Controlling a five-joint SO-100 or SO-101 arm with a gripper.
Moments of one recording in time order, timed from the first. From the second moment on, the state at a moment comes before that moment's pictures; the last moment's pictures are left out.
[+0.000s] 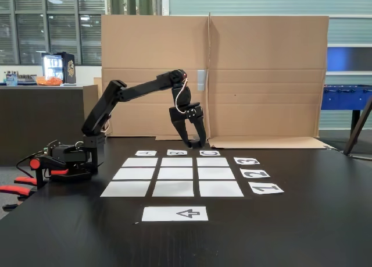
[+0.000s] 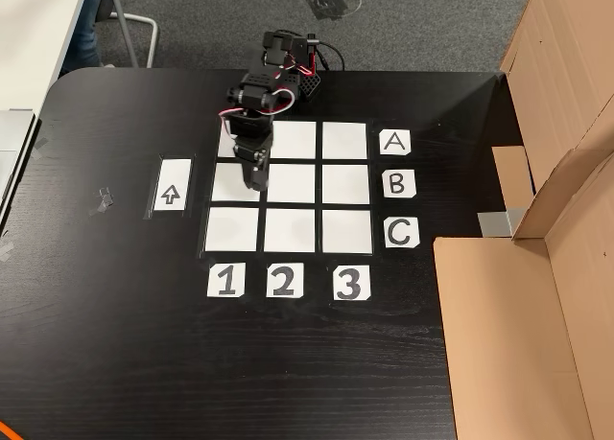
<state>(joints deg) 4.3 55.3 37.6 97.5 10.5</state>
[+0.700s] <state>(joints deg) 1.9 50.4 37.4 90.5 10.8</state>
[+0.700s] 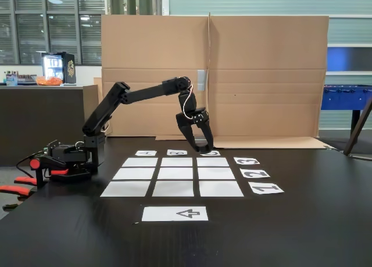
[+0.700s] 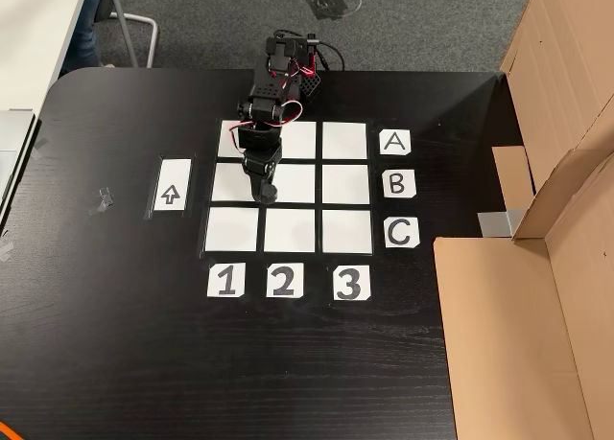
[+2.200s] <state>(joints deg) -2.5 34.3 25.8 87.9 12.7</state>
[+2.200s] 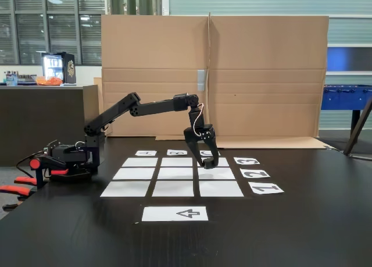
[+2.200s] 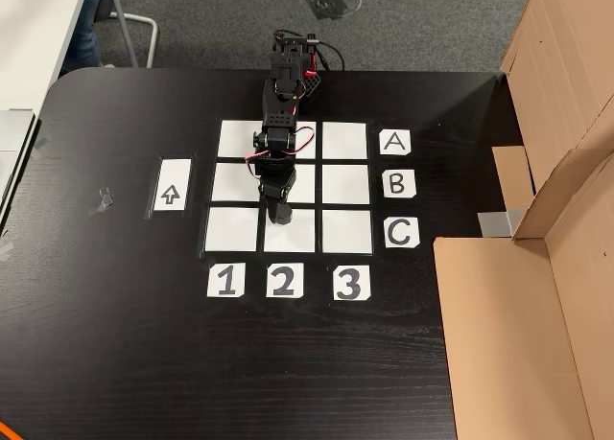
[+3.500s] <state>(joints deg) -2.6 40.9 28.2 87.5 12.7</state>
